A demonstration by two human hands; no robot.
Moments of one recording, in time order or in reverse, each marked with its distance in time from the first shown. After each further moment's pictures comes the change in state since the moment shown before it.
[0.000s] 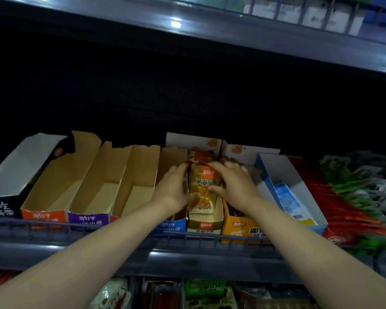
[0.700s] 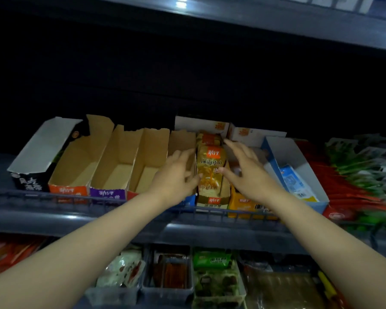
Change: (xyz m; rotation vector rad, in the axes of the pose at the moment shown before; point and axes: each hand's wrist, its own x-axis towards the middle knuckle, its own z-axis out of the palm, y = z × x) left_hand -0.047 0.006 -0.027 -0.003 0.004 0.109; right_hand -0.038 -0.009 -0.017 0.289 -0.015 0.060
